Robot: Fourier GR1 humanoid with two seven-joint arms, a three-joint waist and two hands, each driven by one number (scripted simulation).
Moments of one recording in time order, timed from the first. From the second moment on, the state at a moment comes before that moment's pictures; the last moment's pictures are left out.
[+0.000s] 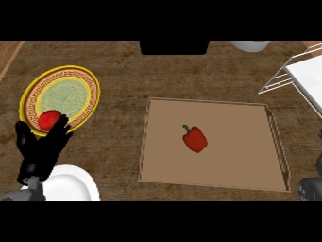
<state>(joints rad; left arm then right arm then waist) -0.03 0.22 0.05 -1.35 0.18 0.02 0.29 -1.09 -0.20 -0.41 -1.57 1.65 0.19 1.10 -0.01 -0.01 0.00</state>
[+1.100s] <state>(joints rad) -0.05 0.20 0.06 -1.34 0.15 0.01 0.28 -0.97 -0.48 -0.64 -1.40 1.44 0.30 0.92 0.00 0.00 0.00</state>
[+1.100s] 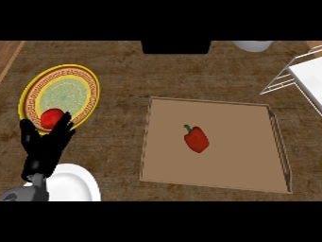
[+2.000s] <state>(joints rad) -0.04 0.18 0.06 -1.34 0.12 0.01 0.27 -0.84 -0.61 -0.59 -1.33 1.26 0.19 0.87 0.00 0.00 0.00</state>
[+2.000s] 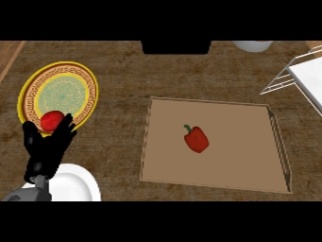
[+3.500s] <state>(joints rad) -0.02 0.18 0.09 -1.37 0.13 -0.01 0.29 -0.79 -0.67 -0.80 -1.67 1.21 -0.25 1.02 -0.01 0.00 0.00</state>
